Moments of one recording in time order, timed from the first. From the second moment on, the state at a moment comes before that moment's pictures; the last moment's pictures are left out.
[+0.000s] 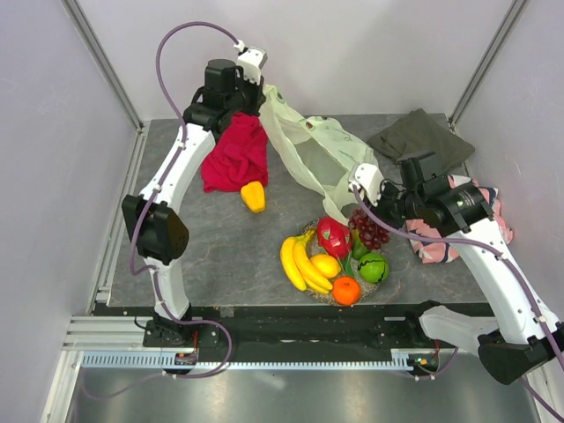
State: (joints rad) left arm -0.34 1.96 2.04 -0.40 0.18 0.10; right arm 0.41 1.11 1.37 -1.13 -0.30 -0.62
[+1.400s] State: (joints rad) left arm -0.38 1.90 1.97 -0.44 0.35 0.10; right arm 0.35 1.55 1.38 -0.94 -0.07 -0.45
